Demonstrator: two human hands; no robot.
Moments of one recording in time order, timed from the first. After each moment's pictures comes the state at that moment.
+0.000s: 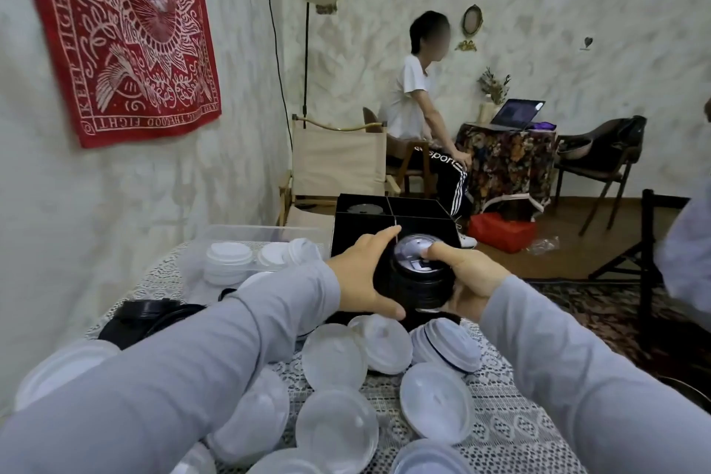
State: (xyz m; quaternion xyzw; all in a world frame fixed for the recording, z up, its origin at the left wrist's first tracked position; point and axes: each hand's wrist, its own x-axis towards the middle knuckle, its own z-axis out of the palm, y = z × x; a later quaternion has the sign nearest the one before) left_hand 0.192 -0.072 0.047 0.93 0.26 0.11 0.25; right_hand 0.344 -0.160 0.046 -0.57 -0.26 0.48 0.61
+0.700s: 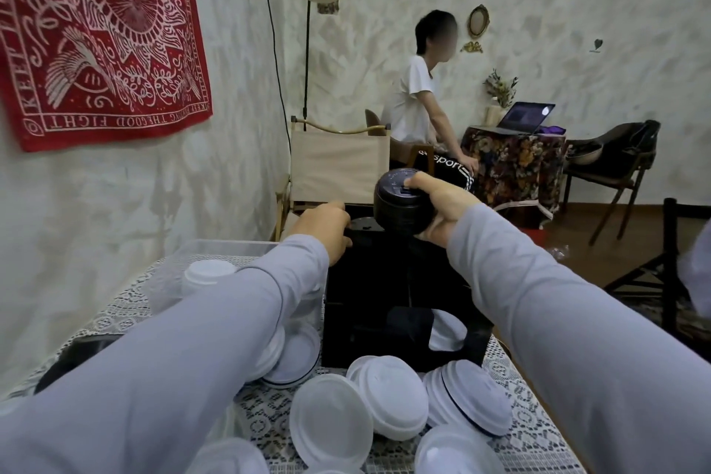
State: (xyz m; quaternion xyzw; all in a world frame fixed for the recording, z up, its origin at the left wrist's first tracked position) left_hand 0.229 0.058 0.054 0.89 0.42 0.18 -0.02; right_hand 0.381 -0.031 0.098 -0.54 -0.26 0.44 0.67
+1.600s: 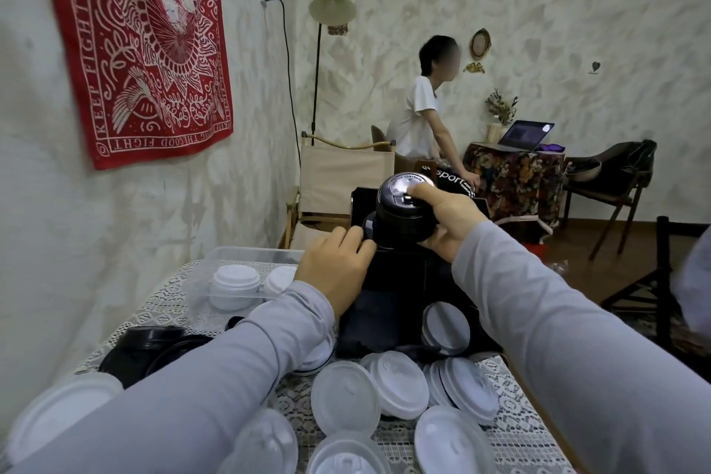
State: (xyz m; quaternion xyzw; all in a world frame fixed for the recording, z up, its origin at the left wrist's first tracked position) left_hand 0.188 -0.012 0.035 0.83 0.22 0.42 -0.30; right_hand 0.337 -0.081 0.120 -0.51 -0.32 0.40 0.70
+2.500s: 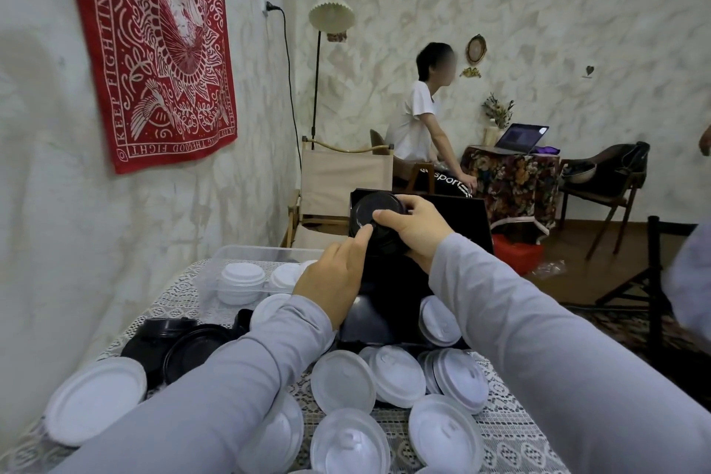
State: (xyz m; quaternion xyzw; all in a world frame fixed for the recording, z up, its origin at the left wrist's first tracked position) left_hand 0.174 -0.049 0.028 0.82 0.26 0.48 -0.18; right_hand 0.303 -0.097 0.109 -0.59 -0.45 0.28 0.60
